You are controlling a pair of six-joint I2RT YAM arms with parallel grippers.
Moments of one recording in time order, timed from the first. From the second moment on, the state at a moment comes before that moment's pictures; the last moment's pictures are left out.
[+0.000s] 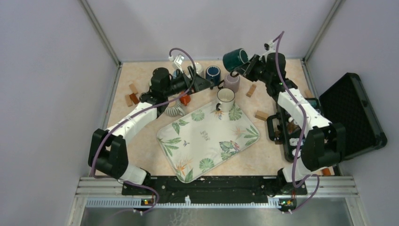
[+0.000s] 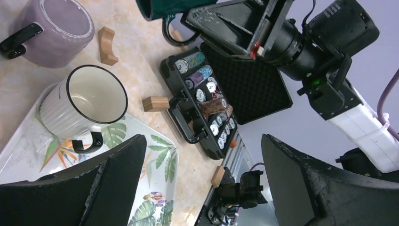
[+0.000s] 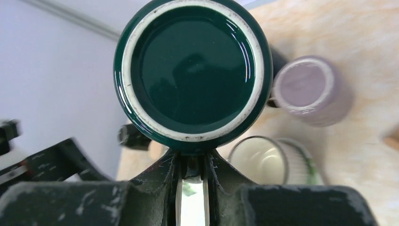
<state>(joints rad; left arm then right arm) -0.40 1.47 1.09 0.30 0.67 -0.87 0.25 1.53 1.29 -0.06 -0.28 0.68</state>
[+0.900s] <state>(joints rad) -0.37 1.61 1.00 0.74 0.76 -1.30 0.42 1.51 1.04 0.59 -0.51 1.15</state>
